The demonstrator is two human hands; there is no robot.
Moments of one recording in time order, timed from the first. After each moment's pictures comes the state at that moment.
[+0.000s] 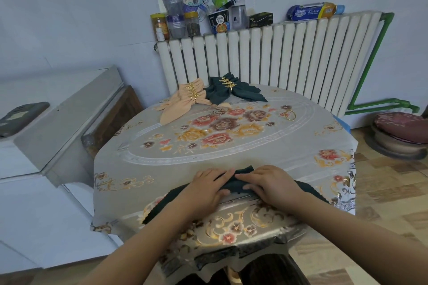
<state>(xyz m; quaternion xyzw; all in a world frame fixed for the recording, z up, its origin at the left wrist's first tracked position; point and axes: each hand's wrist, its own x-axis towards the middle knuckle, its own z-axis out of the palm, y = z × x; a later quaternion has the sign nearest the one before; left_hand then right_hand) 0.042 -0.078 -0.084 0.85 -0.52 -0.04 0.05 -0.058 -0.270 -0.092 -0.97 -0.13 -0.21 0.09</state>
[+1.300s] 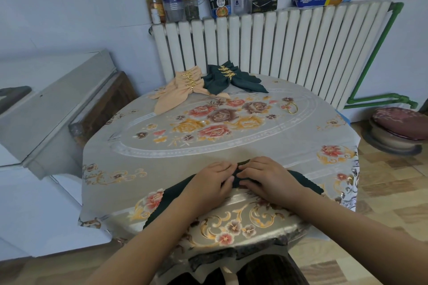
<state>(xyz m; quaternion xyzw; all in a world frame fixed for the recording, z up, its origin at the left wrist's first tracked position) 0.044 -0.099 -0.101 0.81 -0.53 0.05 0.23 -0.039 -0.284 -0.113 -0.94 -0.18 -0.26 0.11</state>
